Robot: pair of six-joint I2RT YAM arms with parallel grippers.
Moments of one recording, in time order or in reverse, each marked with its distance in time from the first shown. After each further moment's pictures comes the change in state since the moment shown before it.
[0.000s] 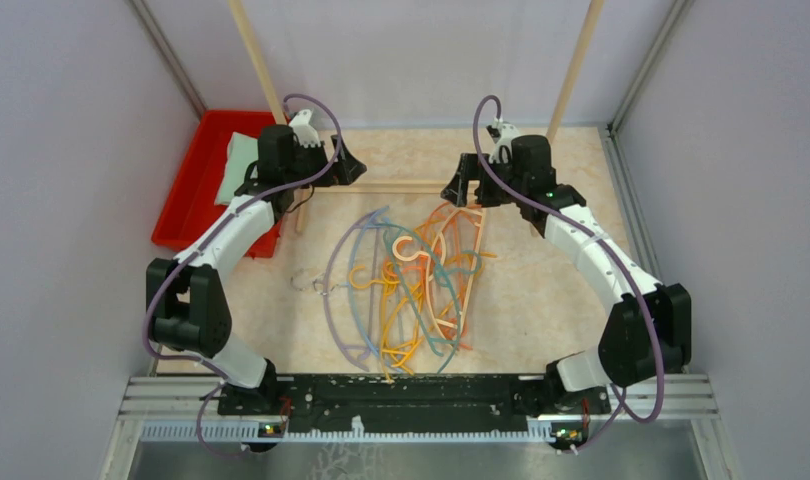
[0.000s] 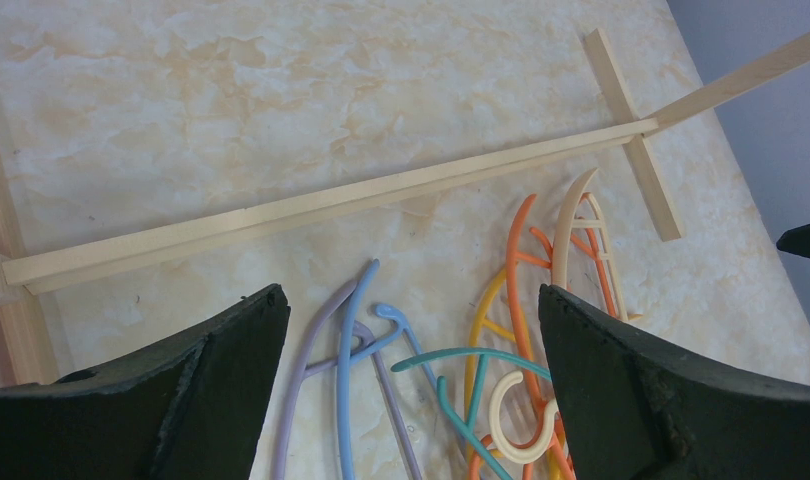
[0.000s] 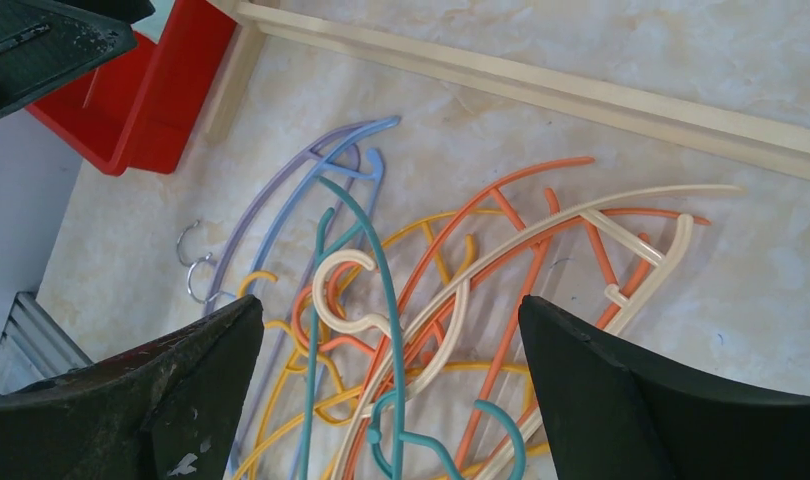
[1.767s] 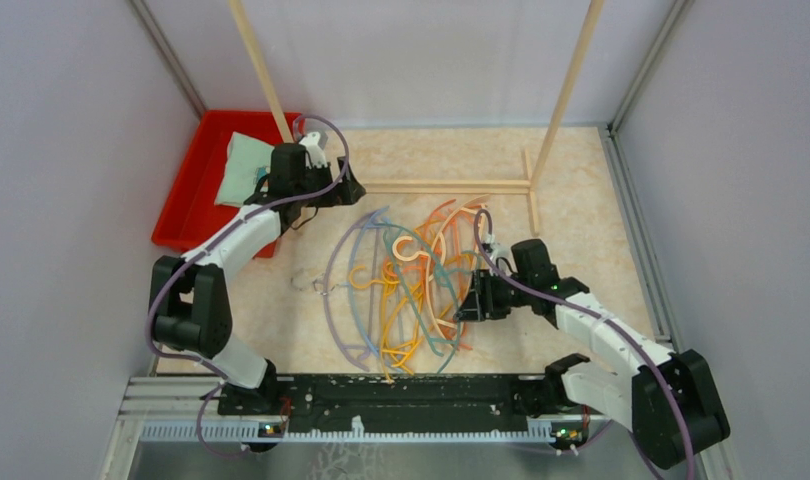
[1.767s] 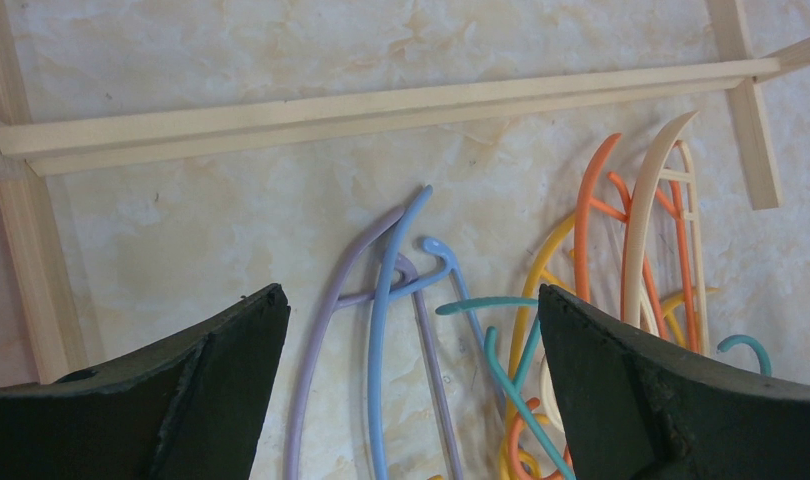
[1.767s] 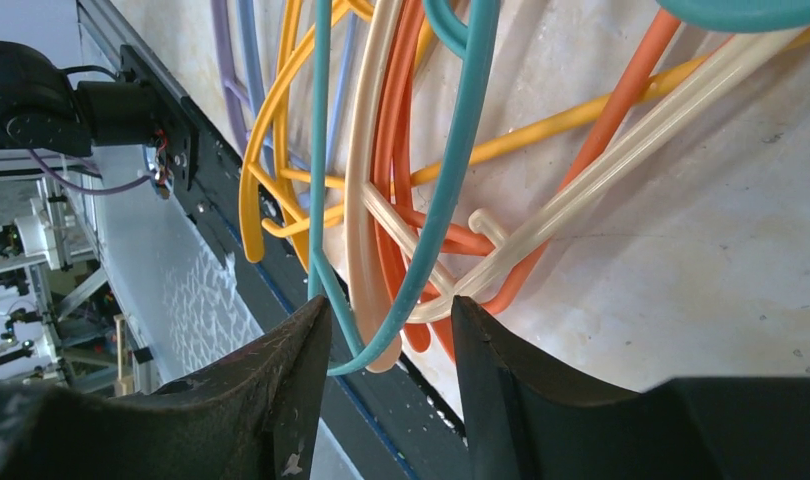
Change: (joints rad) left arm -0.033 0.000 -0.098 -0.050 -0.119 0.011; right arm 0.078 -0.395 -0.714 -0.043 -0.331 0.062
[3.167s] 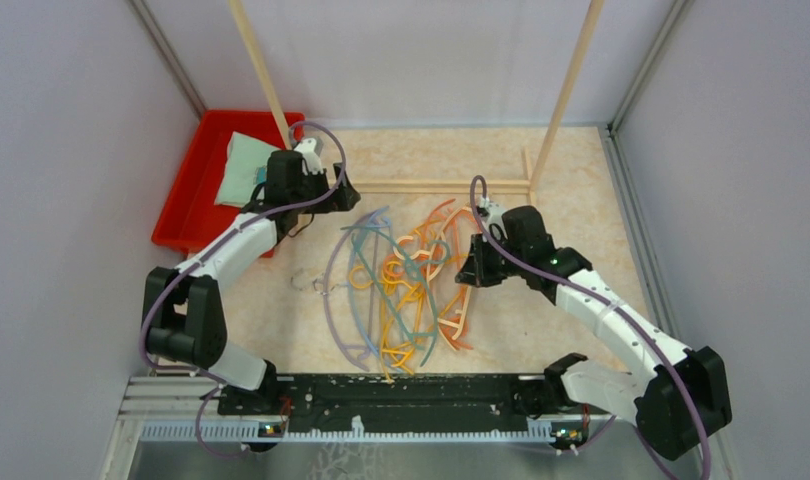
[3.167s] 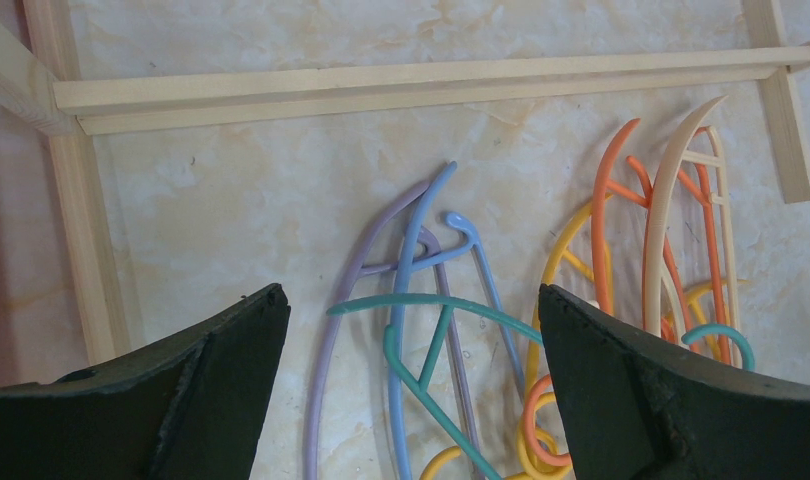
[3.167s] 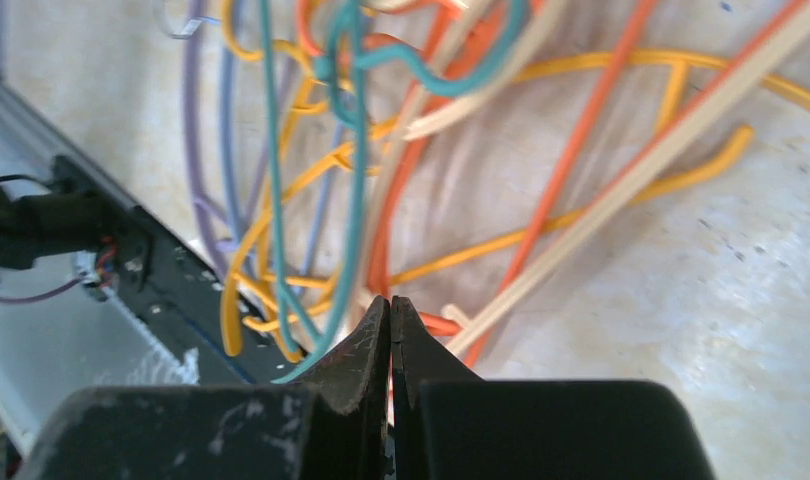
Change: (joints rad) left arm -0.001 -0.080 -0.083 0.000 -0.052 0.013; right arm 0.087 0.066 0.300 -0.154 0.335 -0.023
